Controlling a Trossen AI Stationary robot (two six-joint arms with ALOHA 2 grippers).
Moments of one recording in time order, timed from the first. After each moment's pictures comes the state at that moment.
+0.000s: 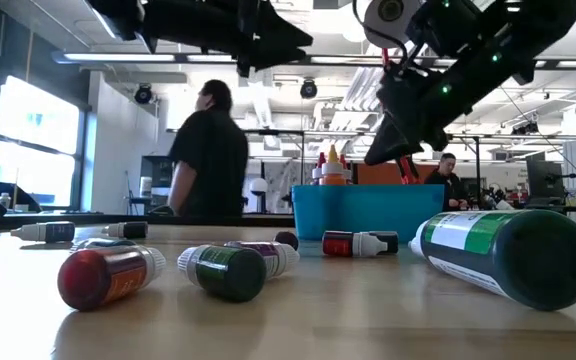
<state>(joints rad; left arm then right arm) 0.15 1.41 0.85 0.55 -0.03 0.05 -0.07 1.35 0.58 0.15 0.40 0.32</state>
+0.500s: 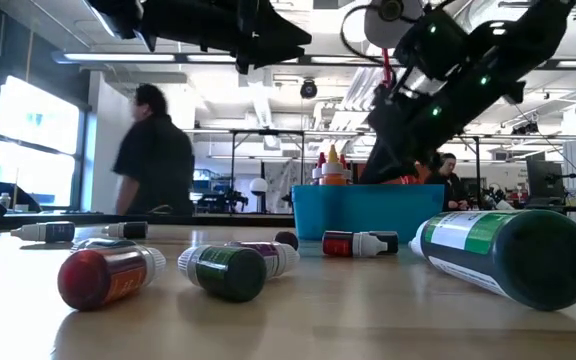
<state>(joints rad) 0.15 1.41 0.85 0.55 -0.04 0.07 -0.08 1.48 0.58 0.24 0.38 0.36</state>
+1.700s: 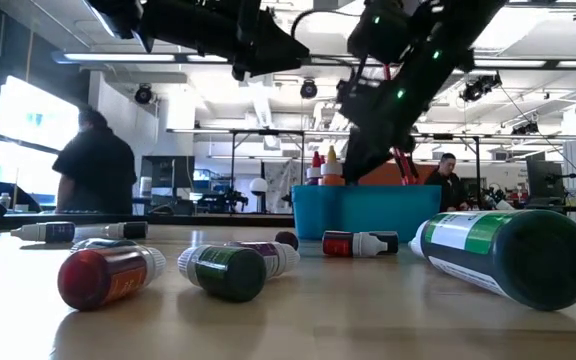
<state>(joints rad) 0.15 1.41 0.85 0.48 -0.08 0.07 -0.11 1.60 0.91 -0.20 0.27 0.30</state>
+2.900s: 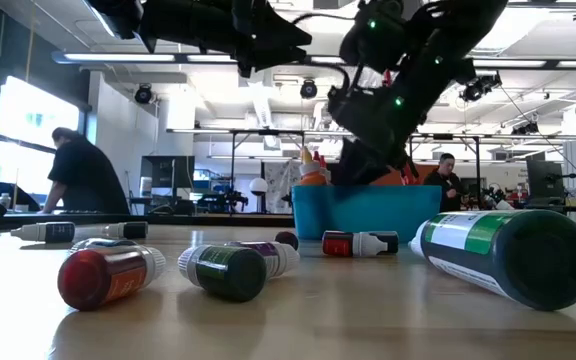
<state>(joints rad) 0.15 1.41 0.85 0.52 0.01 0.05 -0.04 1.68 0.91 -0.13 0.20 0.34</state>
